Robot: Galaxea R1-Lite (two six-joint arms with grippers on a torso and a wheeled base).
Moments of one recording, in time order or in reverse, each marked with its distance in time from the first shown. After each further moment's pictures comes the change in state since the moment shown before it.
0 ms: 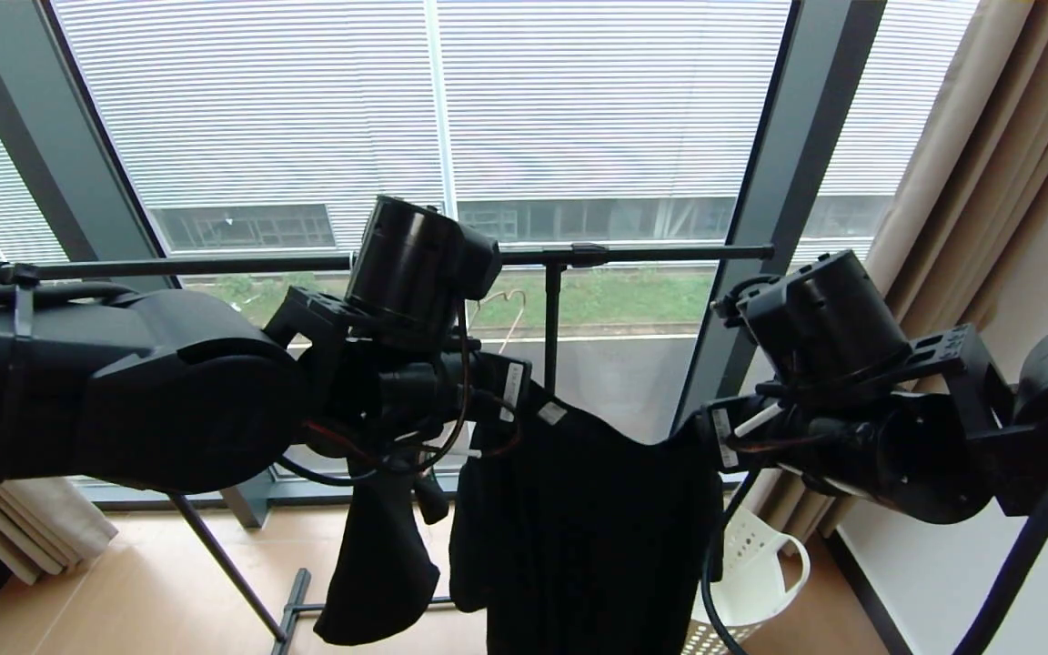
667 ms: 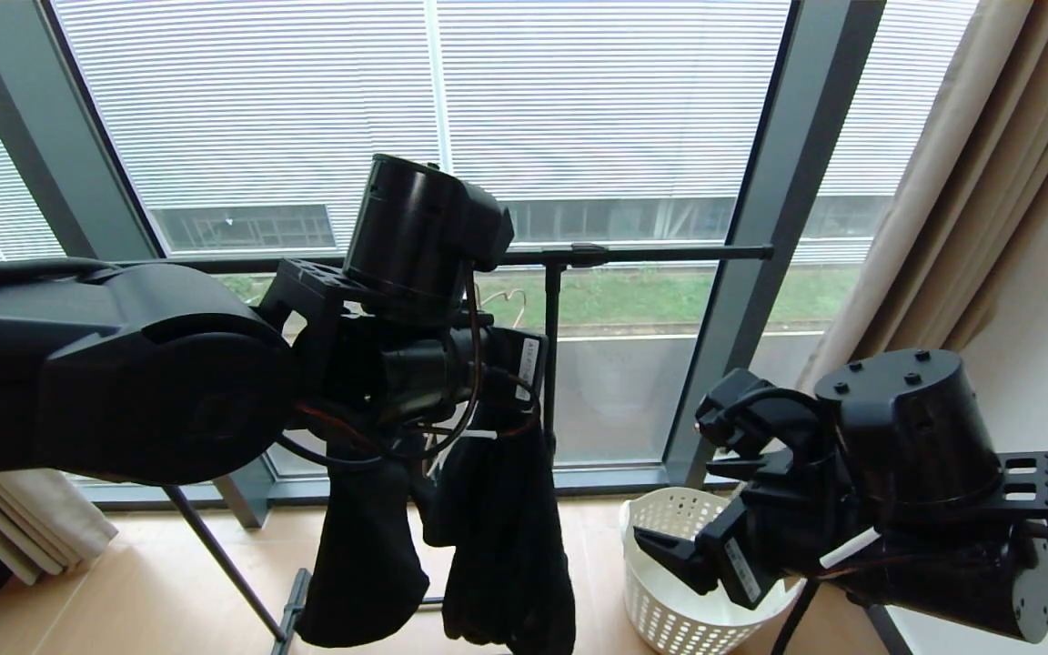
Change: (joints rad) left arm -0.035 -0.014 -0.045 0.004 0.020 0.000; right arm 0.026 -0.116 0.373 -0.421 0.468 -0.341
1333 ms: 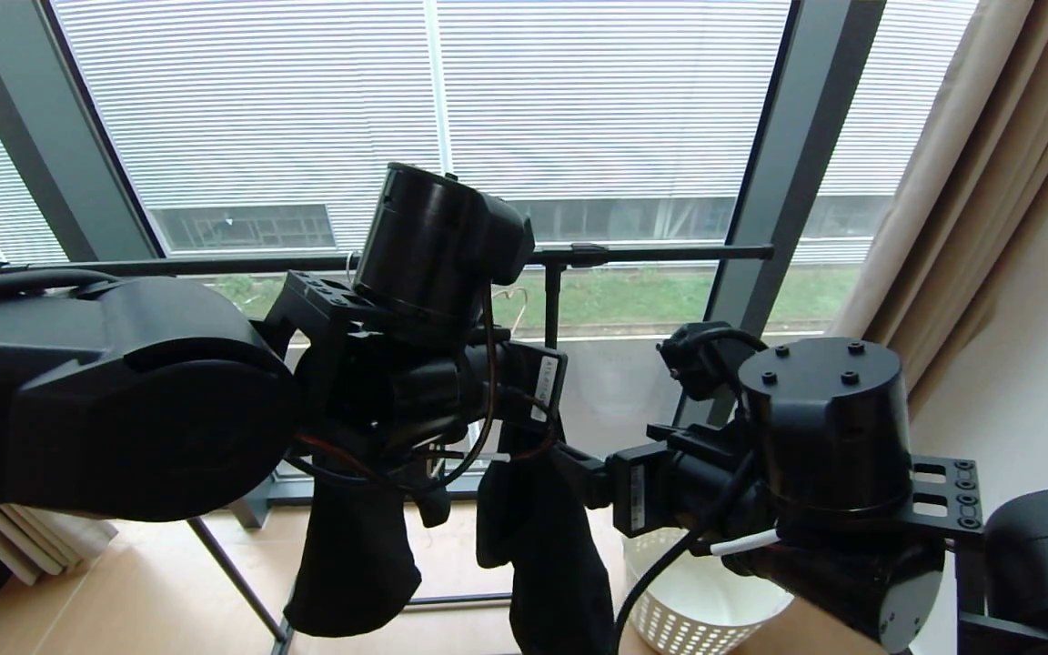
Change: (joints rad) left arm -0.051 -0.015 0.022 0.001 0.015 0.001; right arm 0.143 0.134 -0.085 -0.265 -0.219 0.374
